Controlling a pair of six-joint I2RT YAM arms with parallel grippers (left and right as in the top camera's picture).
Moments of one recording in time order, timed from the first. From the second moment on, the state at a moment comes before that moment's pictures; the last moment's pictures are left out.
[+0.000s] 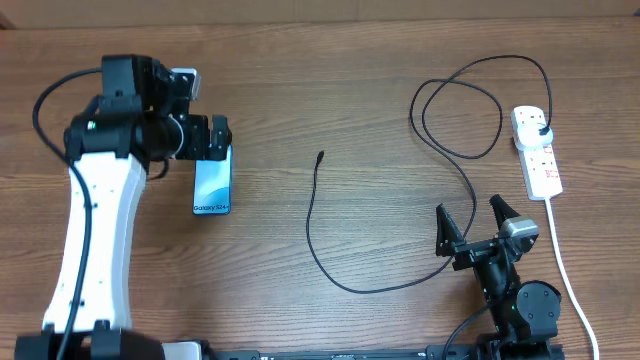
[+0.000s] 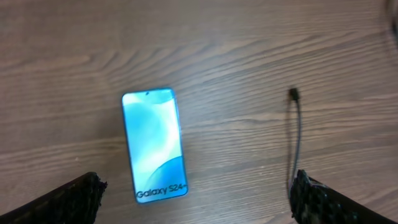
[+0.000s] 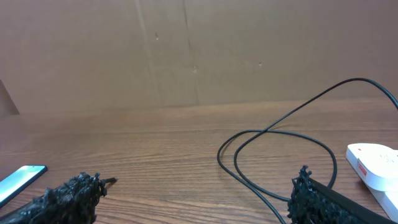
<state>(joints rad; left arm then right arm) 0.04 1.53 1.46 -1.02 0.22 0.07 0.07 0.01 0.02 -0.02 -0.15 0.15</state>
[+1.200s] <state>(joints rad) 0.04 1.97 1.48 -1.05 0.07 0.06 0.07 0.01 0.02 -0.02 -0.15 0.15</state>
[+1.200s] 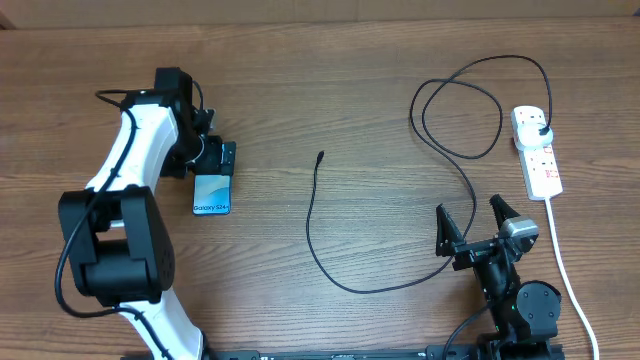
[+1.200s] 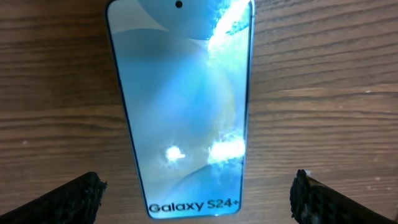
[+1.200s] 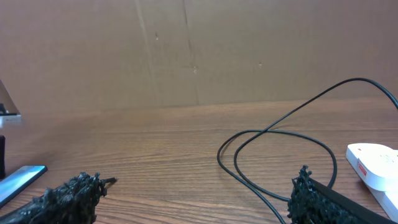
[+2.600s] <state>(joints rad) 0.03 2.03 1.37 -0.90 0.08 0.09 0.07 0.01 0.02 -0.02 -0.15 0.15</state>
